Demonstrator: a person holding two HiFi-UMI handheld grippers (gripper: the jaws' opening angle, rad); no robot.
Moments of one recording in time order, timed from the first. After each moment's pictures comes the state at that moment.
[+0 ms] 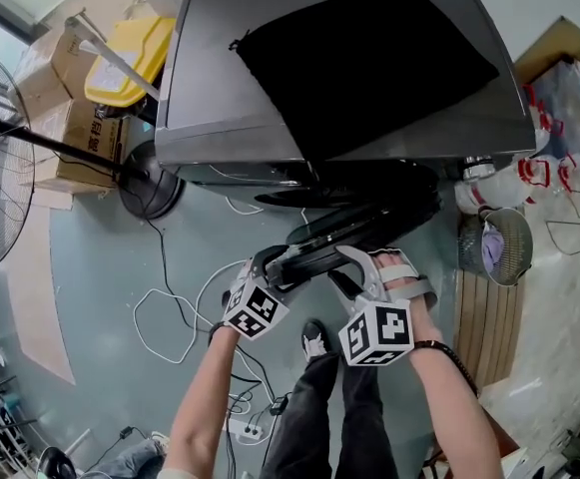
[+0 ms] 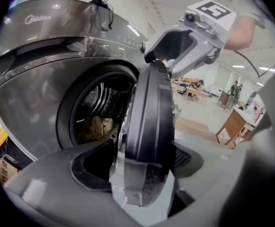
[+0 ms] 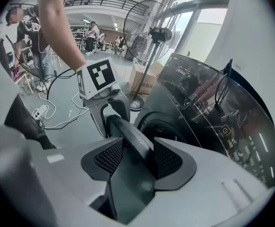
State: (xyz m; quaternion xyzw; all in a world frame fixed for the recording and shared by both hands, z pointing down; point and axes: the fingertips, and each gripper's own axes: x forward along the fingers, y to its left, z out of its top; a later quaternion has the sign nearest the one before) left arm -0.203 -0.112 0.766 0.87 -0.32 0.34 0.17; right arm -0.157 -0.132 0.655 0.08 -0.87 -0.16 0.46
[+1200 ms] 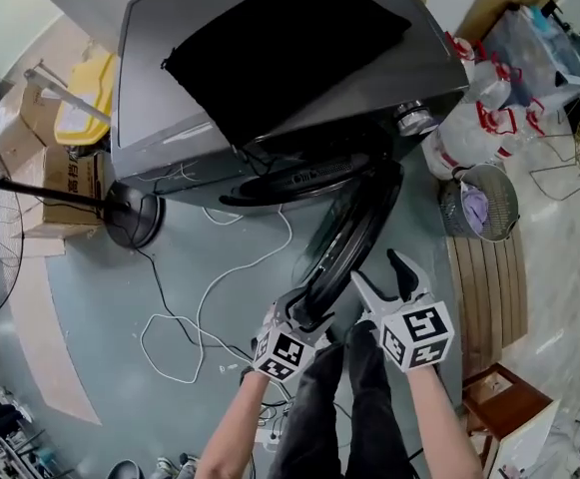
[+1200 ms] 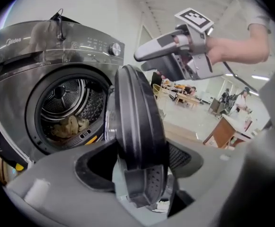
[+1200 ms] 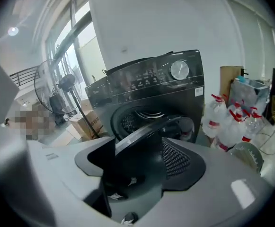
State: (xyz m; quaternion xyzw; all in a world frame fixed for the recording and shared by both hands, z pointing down) left arm -0.091 -0.004 0.753 0.89 -0.29 0.31 0.19; right arm -0.012 -0.110 0.623 0.46 -0.82 0.27 0.19
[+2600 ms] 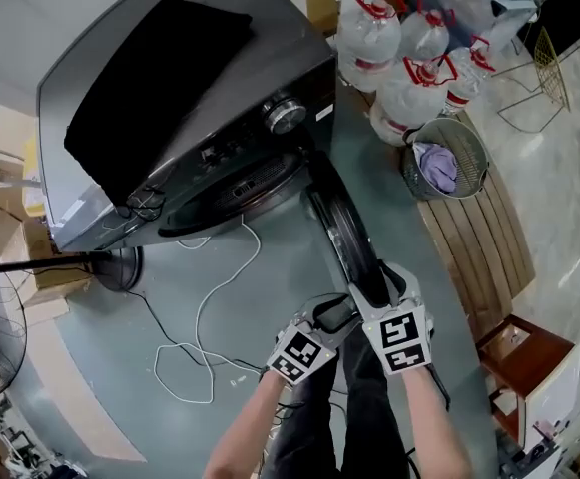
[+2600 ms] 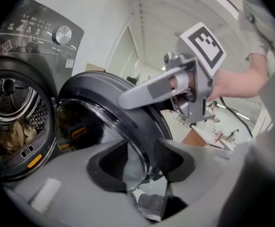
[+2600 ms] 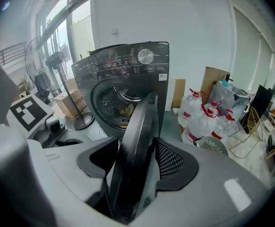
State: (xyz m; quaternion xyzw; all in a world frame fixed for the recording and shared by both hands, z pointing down) left arm 0.092 0.017 0.713 0.94 -0.11 0.23 0.23; right arm 0.118 -0.058 0.666 0.50 -0.76 0.26 0.31
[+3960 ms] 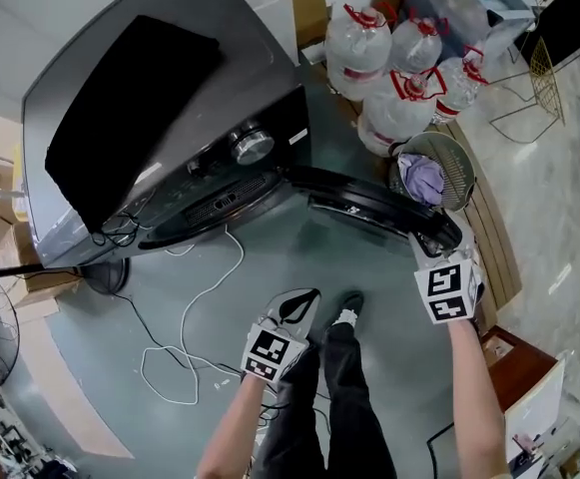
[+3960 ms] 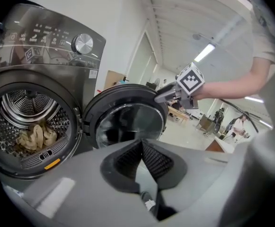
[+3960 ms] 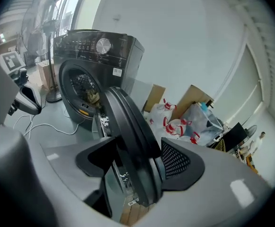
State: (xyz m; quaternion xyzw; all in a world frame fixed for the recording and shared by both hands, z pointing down) left arm 0.095 -0.066 0.703 0.91 -0.24 0.22 0.24; right arm 0.325 -0.157 0.653 0.55 -0.70 0.11 0.43
